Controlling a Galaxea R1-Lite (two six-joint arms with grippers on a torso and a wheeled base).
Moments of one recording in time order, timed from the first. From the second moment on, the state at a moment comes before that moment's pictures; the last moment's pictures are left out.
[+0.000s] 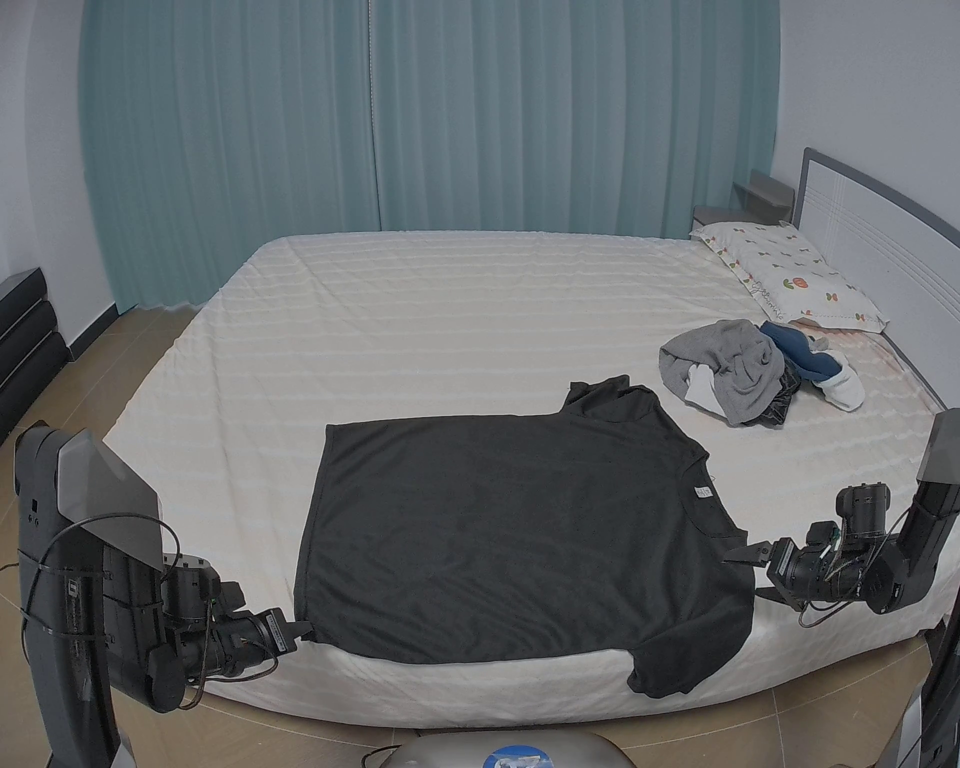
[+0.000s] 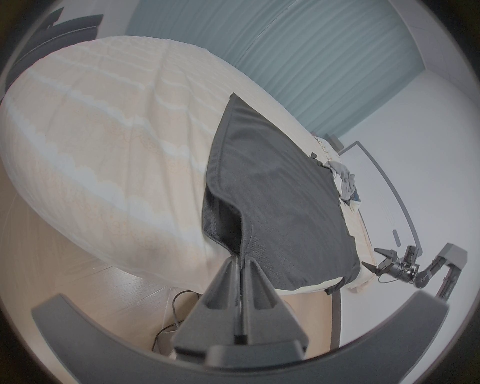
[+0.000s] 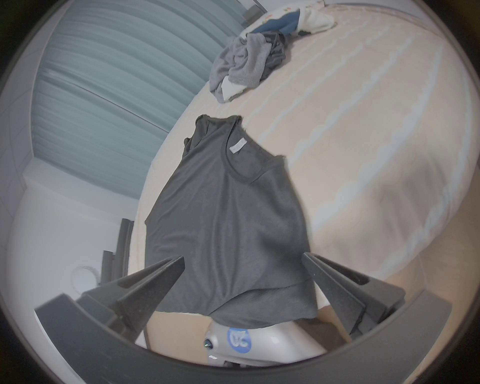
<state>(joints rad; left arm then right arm) -0.07 2.41 -0.15 -1.55 -0.38 -0.54 -0.11 2.16 -0.40 -0.99 0.47 0.60</state>
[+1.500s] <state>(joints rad) -0.05 2.37 -0.16 -1.55 -0.38 -0.61 -0.11 2.30 -0.73 -0.88 0.33 0.53</state>
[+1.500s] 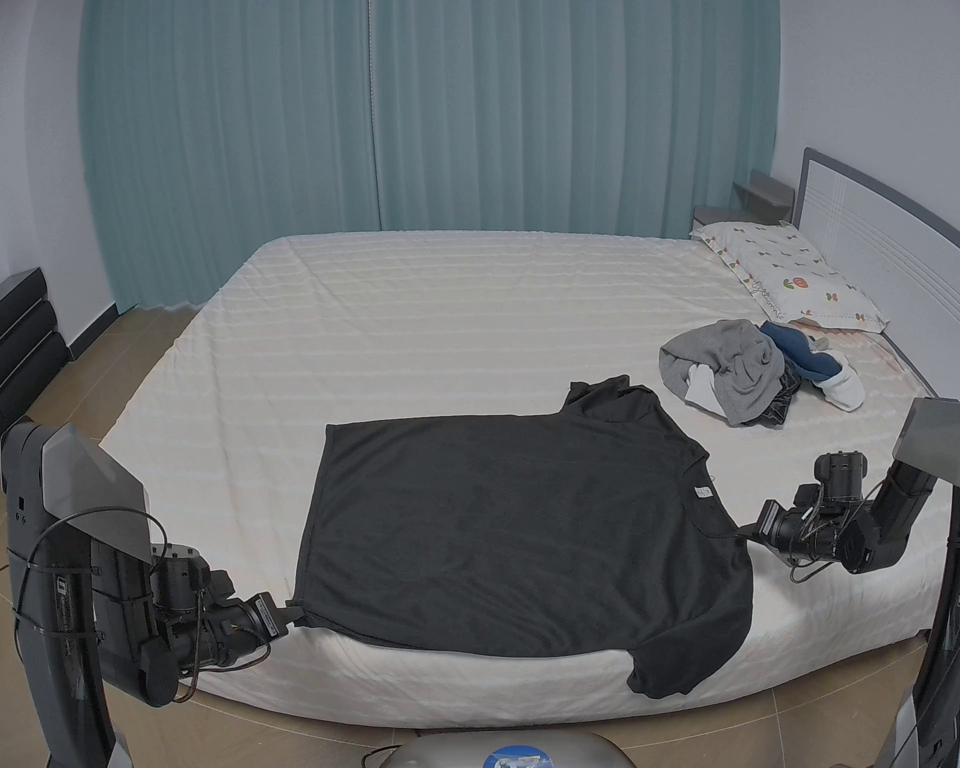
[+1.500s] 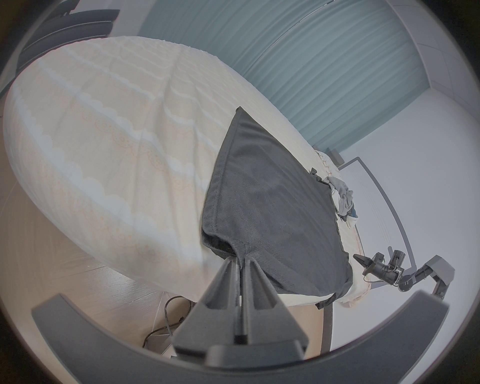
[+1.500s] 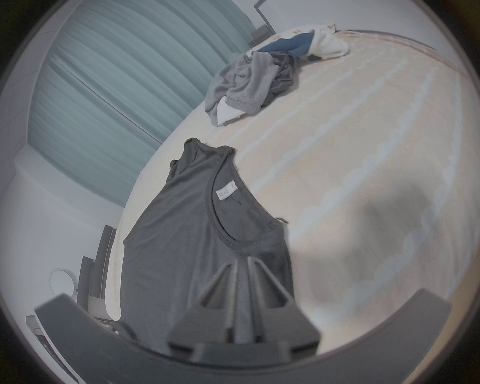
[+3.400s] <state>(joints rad) -0.04 2.37 -0.17 -1.55 -0.38 -0.61 -0.10 2.32 -0.85 -0.80 0.35 0.55</state>
